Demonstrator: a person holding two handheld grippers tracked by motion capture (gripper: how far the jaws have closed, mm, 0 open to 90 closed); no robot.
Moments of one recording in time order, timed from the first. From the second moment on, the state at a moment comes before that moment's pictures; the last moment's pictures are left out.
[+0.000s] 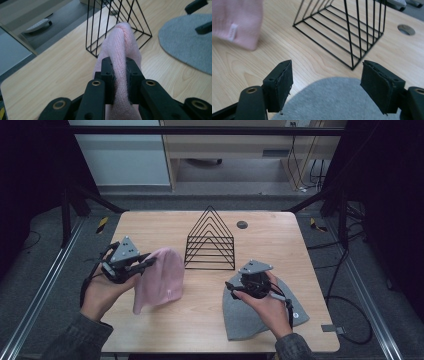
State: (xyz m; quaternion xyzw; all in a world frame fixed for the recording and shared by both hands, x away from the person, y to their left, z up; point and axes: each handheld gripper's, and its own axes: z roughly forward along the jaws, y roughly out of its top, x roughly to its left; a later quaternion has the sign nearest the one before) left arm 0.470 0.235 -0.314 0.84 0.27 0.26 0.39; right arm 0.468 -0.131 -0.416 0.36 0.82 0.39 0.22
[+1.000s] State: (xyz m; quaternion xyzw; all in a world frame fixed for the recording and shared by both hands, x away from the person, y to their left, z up) left arm 0.488 0.212 -0.227 0.83 0.25 0.27 0.43; right arm 0.484 -0.069 -0.376 0.29 0.84 0.42 0.18
